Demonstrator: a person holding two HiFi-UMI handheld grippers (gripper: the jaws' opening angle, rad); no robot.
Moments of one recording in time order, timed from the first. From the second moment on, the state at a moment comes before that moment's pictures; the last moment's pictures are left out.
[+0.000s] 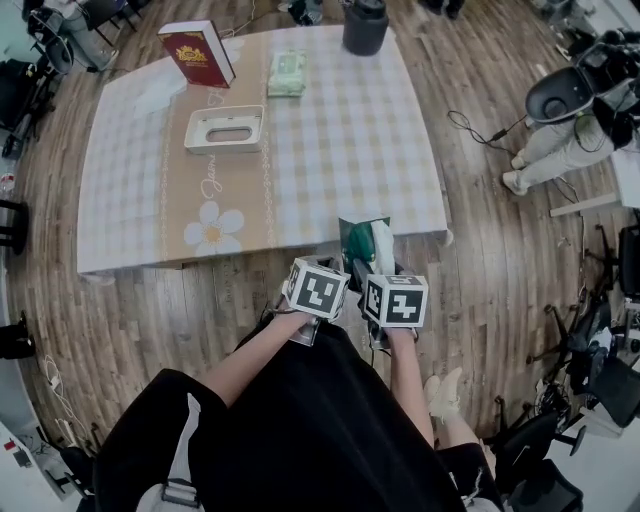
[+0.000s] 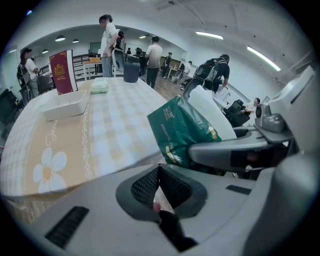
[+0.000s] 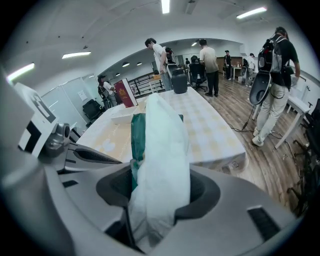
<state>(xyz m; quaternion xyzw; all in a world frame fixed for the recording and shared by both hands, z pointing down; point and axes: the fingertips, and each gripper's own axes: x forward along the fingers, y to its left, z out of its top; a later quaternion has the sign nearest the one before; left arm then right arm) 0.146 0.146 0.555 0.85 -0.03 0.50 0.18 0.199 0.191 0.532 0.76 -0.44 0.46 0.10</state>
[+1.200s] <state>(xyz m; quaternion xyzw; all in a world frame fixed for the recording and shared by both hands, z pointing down) 0.326 0.057 0.559 0.85 0.00 0.47 0.23 0.370 0.112 0.537 0.76 -0.40 0.49 0.15</state>
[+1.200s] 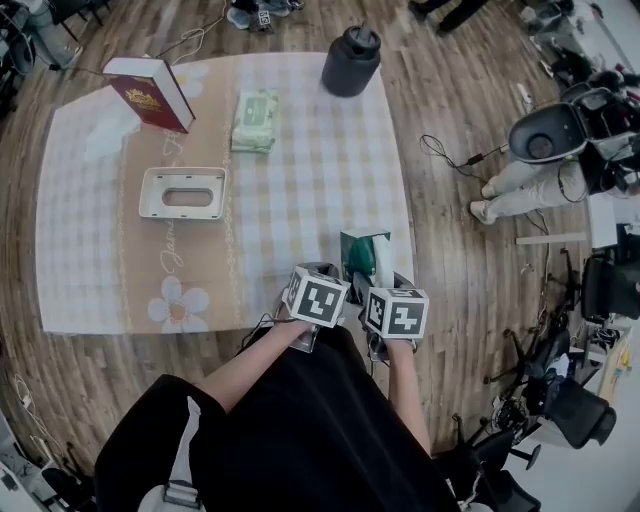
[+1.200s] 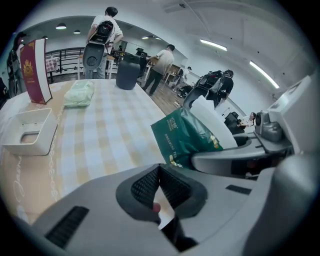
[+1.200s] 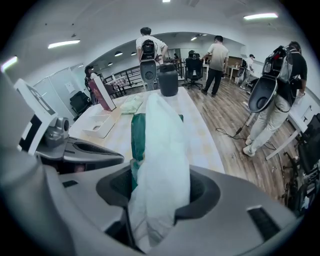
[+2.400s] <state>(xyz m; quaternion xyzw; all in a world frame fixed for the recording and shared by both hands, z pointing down) 0.460 0.043 0.561 0.82 -0.22 0.42 0.32 0.562 0.045 0.555 0.66 -0.56 0.44 0.24</state>
